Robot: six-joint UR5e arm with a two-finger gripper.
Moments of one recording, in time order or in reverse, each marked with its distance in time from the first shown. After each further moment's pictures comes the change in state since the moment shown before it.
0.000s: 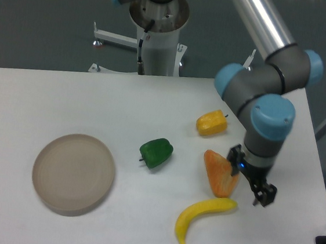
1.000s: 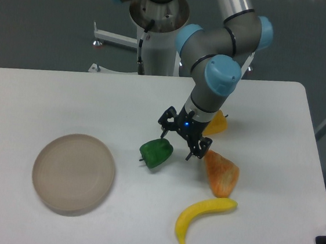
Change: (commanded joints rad) arm -0.034 0.145 -0.373 0.164 -0.288 -0.267
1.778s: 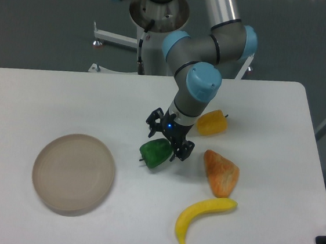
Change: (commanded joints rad) arm -0.028 -0.026 -0.054 0.040 0.008 0.066
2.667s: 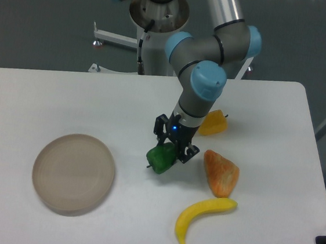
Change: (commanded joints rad) arm 0.066 -0.006 0.219 -0.053 0.005 0.030
